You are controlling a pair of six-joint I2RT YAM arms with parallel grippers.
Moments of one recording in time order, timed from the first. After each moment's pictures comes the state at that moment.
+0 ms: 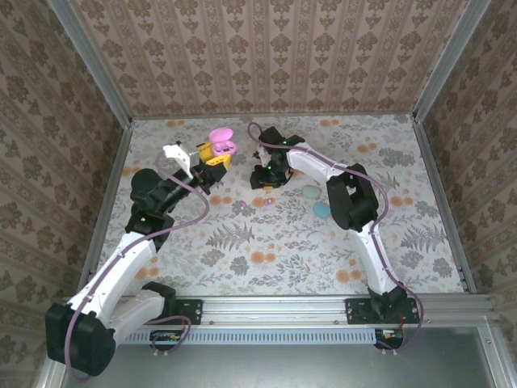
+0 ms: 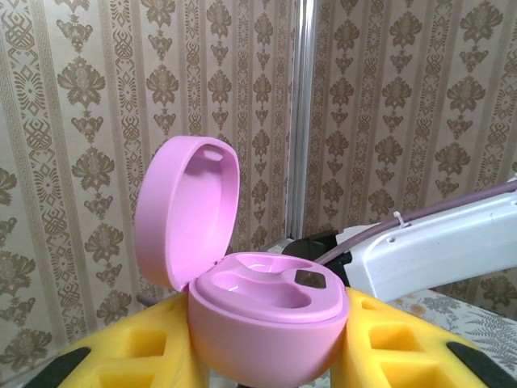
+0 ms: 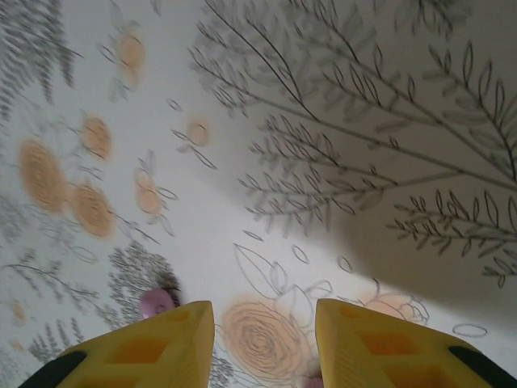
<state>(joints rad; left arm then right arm) -0.38 0.95 0.69 0.47 0.56 -0.13 0.52 2.36 1.98 -0.89 -0.37 0.34</state>
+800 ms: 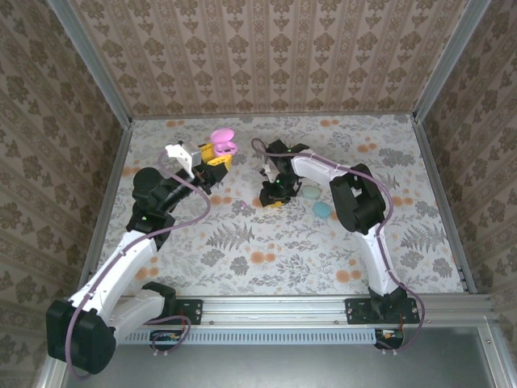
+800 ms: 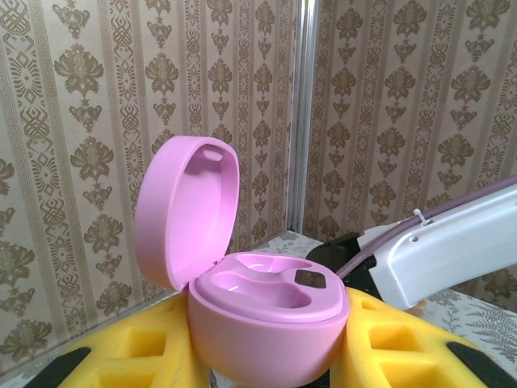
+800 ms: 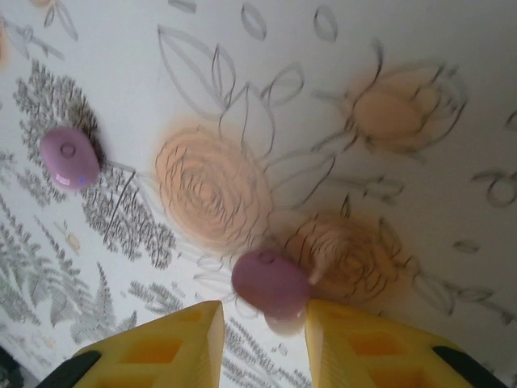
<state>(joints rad) -0.38 0.97 0.69 0.46 0.56 -0.12 0.53 2.26 1.75 -0.94 -0.45 0.23</state>
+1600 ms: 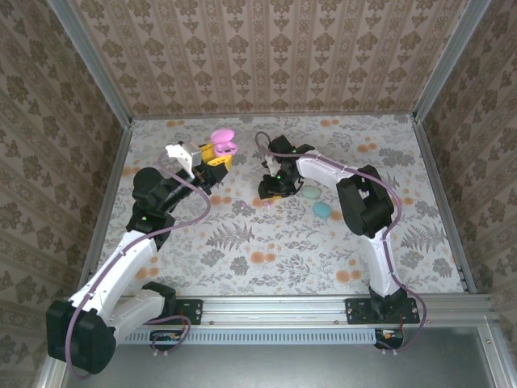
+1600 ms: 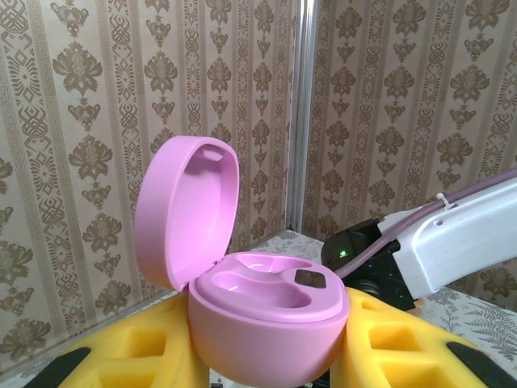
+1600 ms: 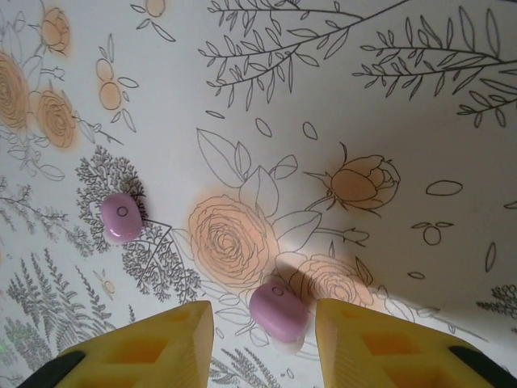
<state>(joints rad) -0.38 0.97 0.69 0.46 0.56 -0.12 0.52 2.19 1.68 -0.77 -0.40 0.32</state>
